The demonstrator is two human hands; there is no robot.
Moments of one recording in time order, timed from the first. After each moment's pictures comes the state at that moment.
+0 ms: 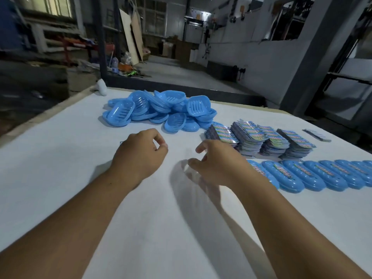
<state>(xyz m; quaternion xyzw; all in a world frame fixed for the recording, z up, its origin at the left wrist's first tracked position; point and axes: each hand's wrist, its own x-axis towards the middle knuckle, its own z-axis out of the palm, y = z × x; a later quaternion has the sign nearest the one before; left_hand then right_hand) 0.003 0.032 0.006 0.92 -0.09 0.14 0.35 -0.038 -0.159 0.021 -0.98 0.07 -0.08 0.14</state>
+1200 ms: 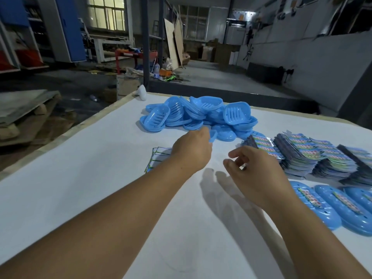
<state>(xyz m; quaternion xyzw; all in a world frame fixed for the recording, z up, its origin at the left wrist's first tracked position) 0.066 -0.017 0.010 0.96 -0.11 0.15 0.20 -0.016 -0.167 0.005 -0.94 0.03 -0.18 0.28</state>
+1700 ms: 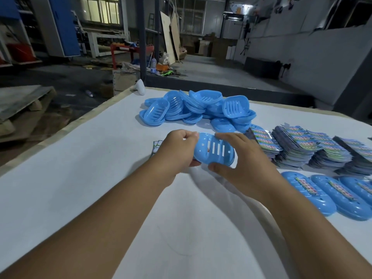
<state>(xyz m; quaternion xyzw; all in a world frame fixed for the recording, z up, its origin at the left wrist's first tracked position) 0.012 0.016 0.013 0.73 0.00 -0.02 0.68 -0.019 -0.159 0.004 -0.95 -0.12 -0.17 0.24</state>
